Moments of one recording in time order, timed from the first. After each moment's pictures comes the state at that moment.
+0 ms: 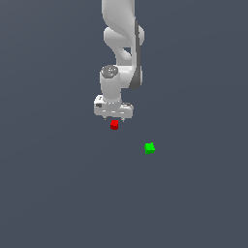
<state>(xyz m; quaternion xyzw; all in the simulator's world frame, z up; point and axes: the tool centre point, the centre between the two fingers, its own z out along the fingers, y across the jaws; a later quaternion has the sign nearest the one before) -0.157 -0.056 0.071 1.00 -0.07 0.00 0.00</state>
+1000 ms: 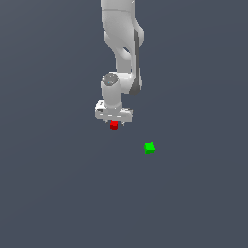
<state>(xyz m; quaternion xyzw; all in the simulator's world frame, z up) -0.158 -0.056 0.038 1.00 -0.07 0.00 0.00</state>
